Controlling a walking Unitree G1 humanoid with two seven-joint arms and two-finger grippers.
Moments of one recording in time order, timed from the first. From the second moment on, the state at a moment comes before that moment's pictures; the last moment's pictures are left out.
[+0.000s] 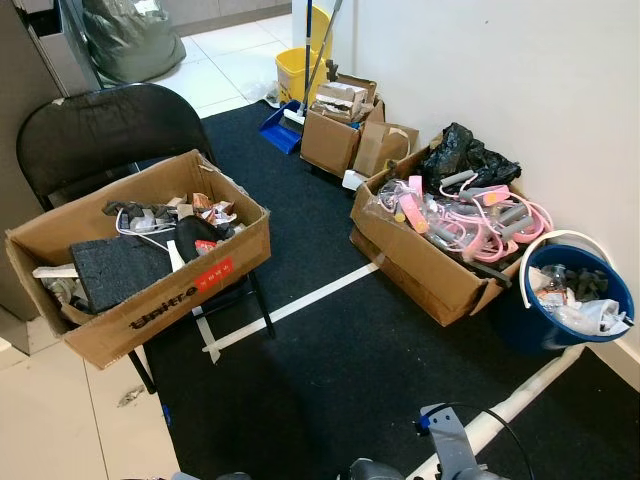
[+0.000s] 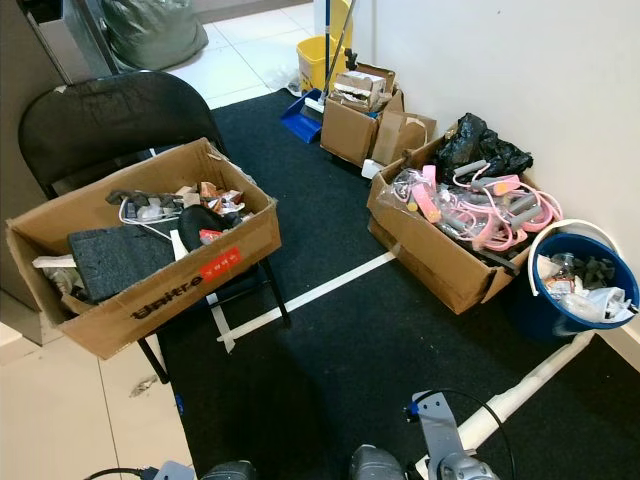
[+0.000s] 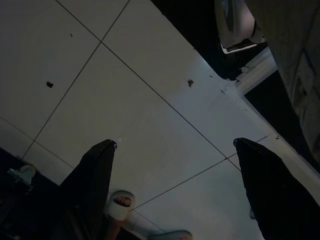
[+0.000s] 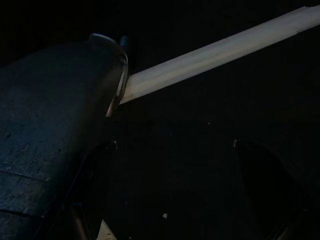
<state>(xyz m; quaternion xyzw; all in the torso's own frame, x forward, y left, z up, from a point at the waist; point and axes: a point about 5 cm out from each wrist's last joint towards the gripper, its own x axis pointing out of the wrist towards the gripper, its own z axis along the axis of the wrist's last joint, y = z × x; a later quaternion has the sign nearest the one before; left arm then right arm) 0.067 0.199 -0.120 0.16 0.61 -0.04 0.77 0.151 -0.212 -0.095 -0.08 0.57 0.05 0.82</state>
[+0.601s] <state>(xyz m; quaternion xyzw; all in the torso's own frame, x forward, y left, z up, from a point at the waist) 0.067 0.199 -0.120 0.16 0.61 -0.04 0.77 0.153 -0.210 -0.095 -0.08 0.57 0.05 0.82</state>
